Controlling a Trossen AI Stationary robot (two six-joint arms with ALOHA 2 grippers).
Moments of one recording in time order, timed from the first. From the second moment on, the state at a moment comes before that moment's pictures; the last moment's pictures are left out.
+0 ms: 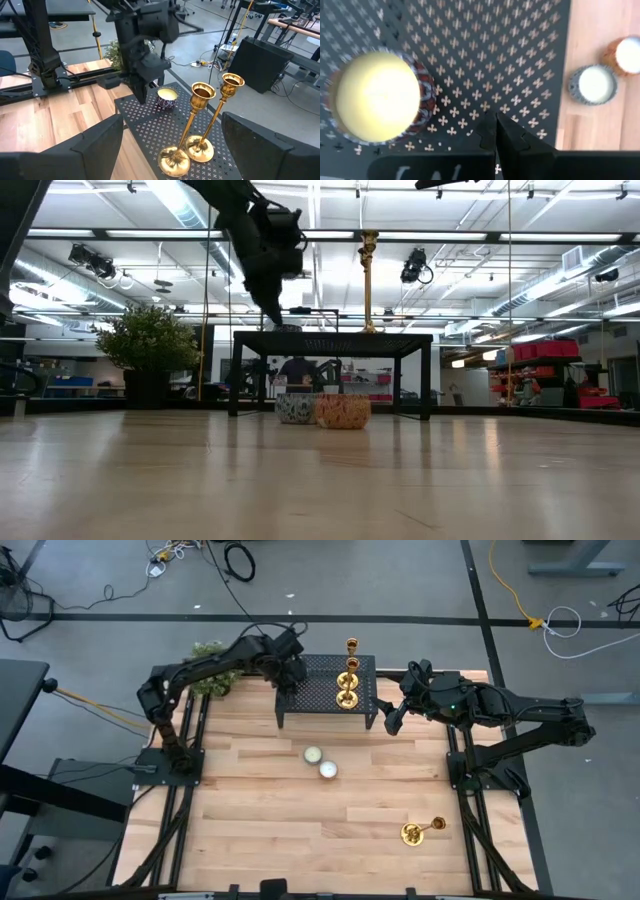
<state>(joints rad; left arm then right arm) 0.58 1.77 1.58 -0.97 0.15 0.43 0.01 1.11 1.28 -0.55 0.56 0.09</state>
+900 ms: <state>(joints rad) 0.59 1.78 1.58 -0.82 -0.03 0.43 0.01 1.11 1.28 -0.55 0.62 0.10</state>
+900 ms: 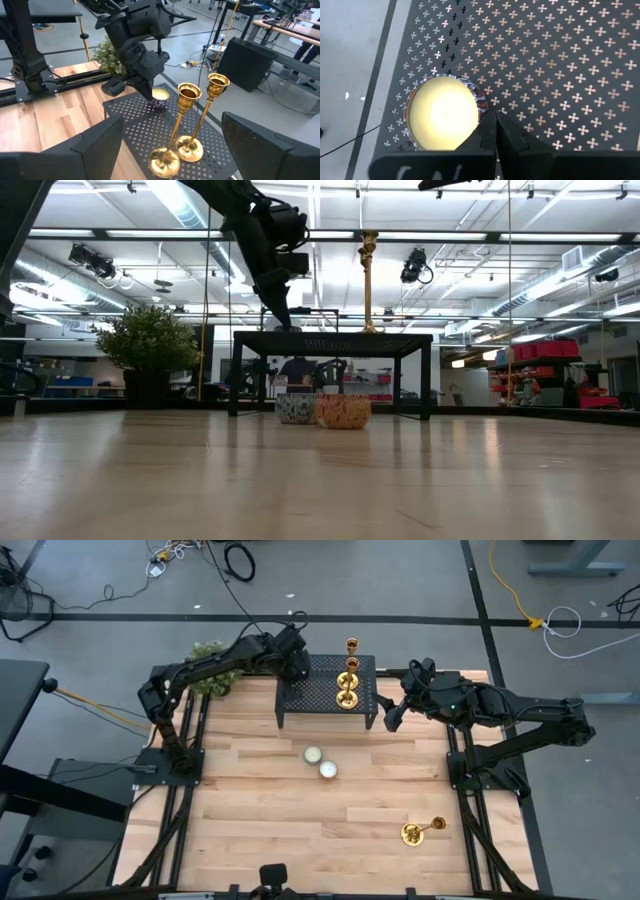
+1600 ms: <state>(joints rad) 0.59 1.78 1.58 -0.78 -0.13 0.35 0.01 1.11 1.28 -0.55 0.62 0.10</state>
